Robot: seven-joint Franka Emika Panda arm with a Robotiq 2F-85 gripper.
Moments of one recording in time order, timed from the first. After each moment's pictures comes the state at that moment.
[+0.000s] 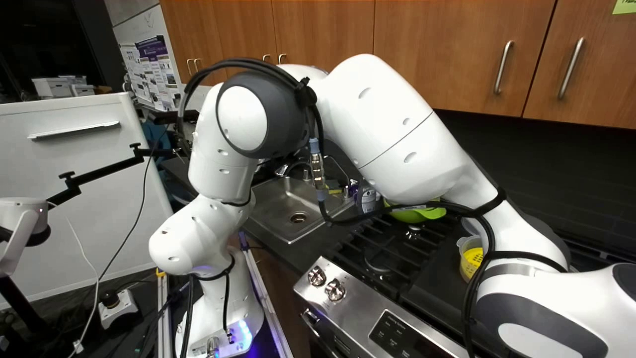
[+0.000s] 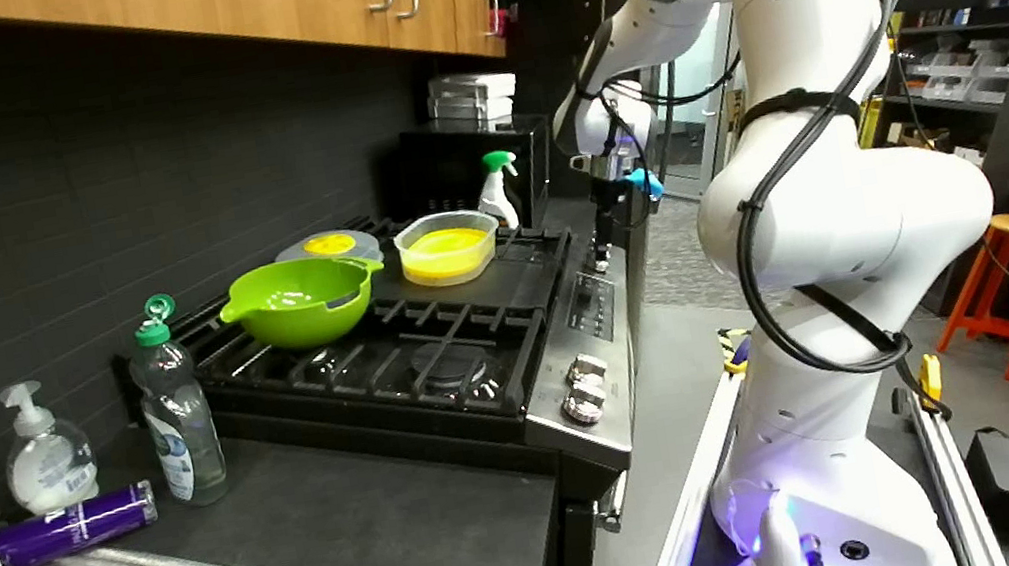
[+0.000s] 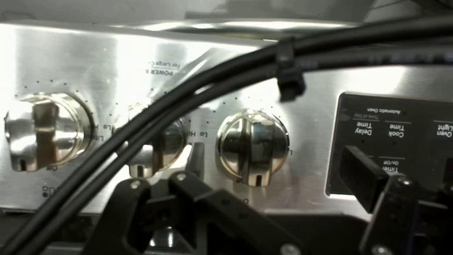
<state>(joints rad) -0.83 0.46 -0.14 -1.91 0.18 2.40 -1.45</state>
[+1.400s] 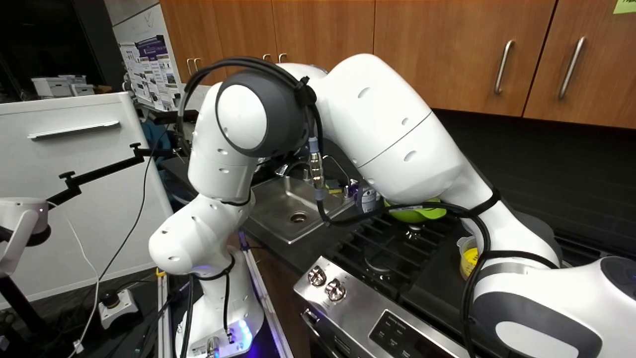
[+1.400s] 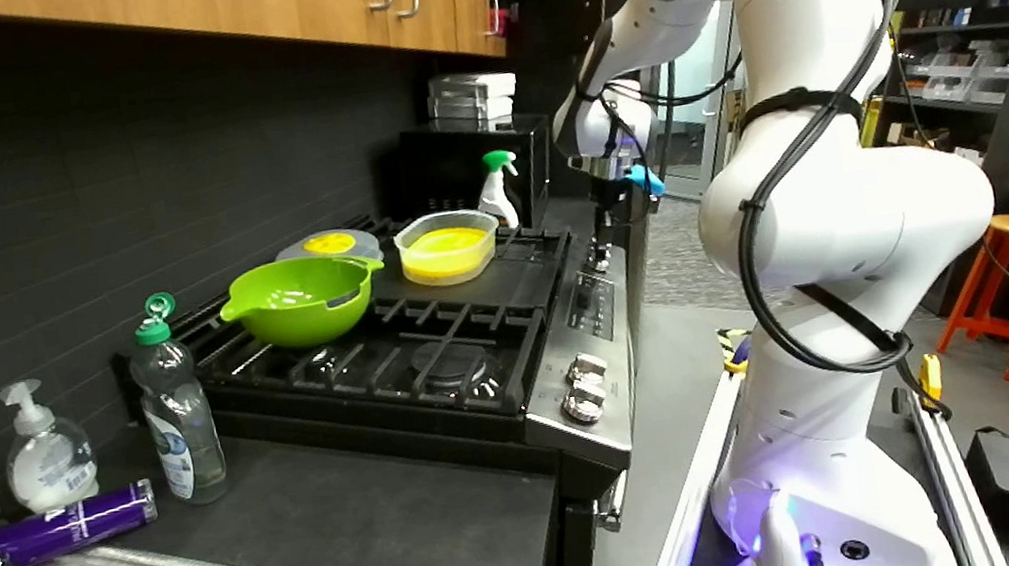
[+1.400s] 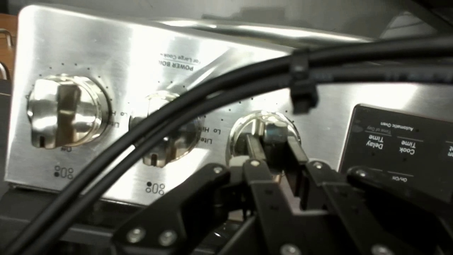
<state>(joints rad) -0.82 0.46 -0.14 -1.92 0.14 2.45 -1.51</state>
